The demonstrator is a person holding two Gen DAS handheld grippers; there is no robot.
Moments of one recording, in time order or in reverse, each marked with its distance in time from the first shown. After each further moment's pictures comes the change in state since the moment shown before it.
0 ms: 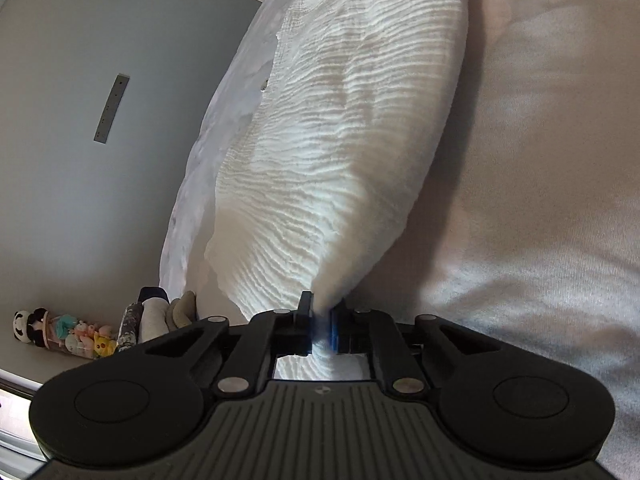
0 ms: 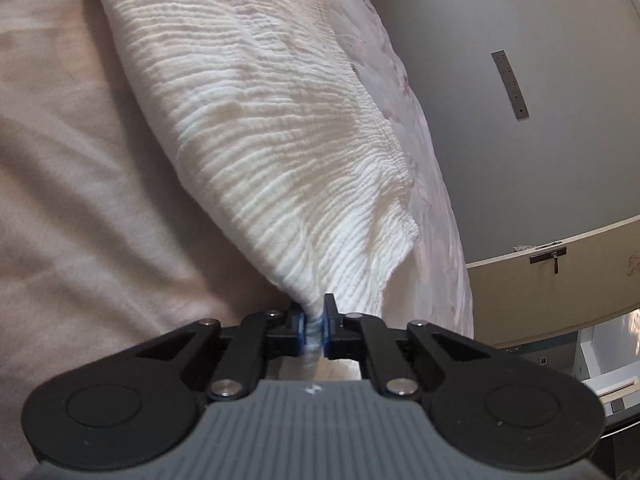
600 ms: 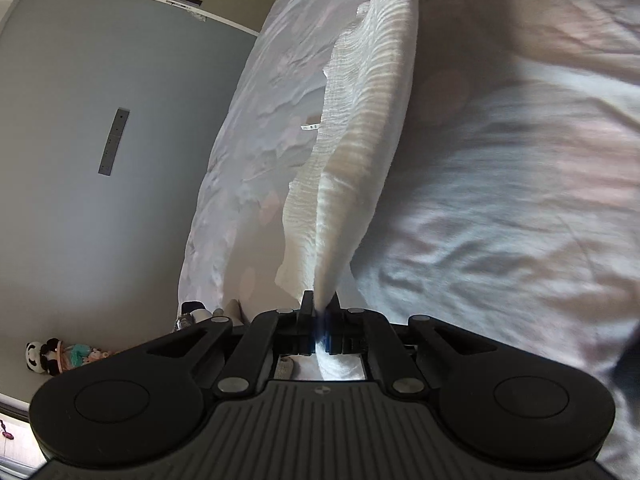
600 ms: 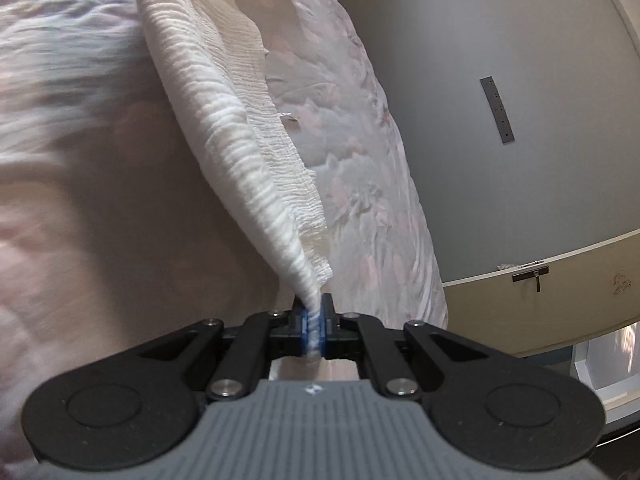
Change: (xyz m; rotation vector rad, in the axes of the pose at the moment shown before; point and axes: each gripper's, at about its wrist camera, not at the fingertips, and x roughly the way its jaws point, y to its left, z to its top) left arm -0.128 0.039 -0.021 0.061 -0.050 -0.061; right arm -0.141 -0.061 -0.004 -0.053 -0.047 0.043
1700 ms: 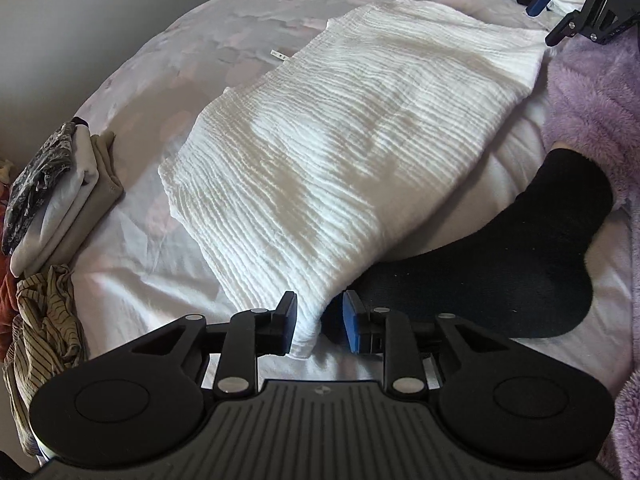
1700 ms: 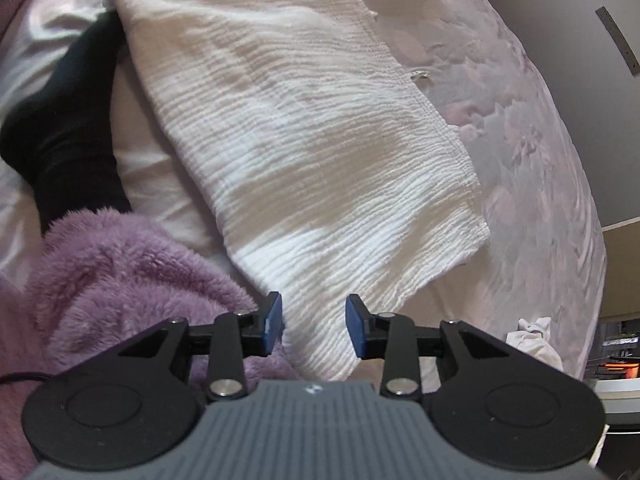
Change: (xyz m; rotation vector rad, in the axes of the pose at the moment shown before) left arm -0.094 -0.051 -0.043 -0.593 0.142 -0.404; right arm -0.090 0.047 -0.031 0.168 0.102 0.531
